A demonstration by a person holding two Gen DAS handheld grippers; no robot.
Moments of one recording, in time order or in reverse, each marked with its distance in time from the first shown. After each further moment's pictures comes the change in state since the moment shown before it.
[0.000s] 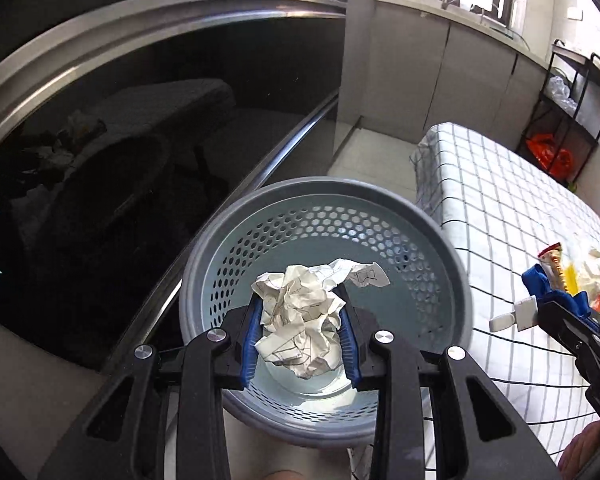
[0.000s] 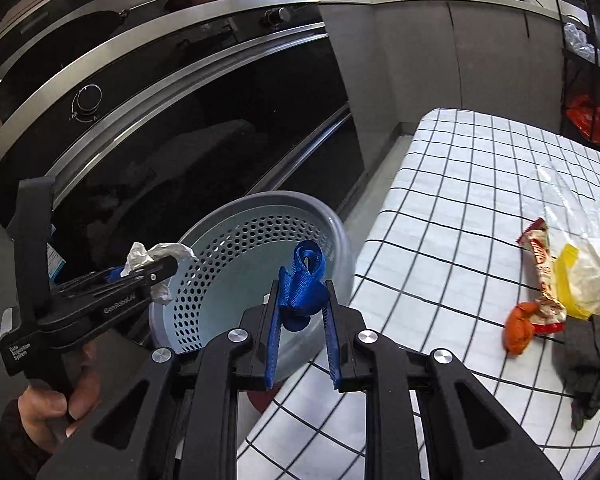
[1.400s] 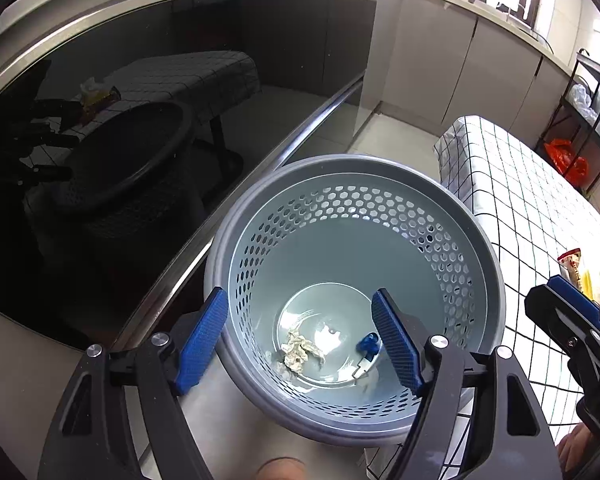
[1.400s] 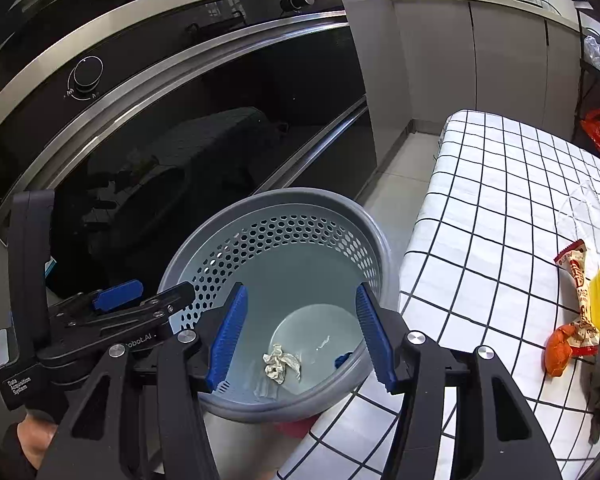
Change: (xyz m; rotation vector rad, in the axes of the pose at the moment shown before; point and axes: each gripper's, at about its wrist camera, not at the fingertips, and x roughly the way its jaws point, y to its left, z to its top) left arm 0.013 0.027 -0.007 -0.064 0.058 0.015; right arm 0.039 0.034 0.016 -0.031 0.025 -0.022
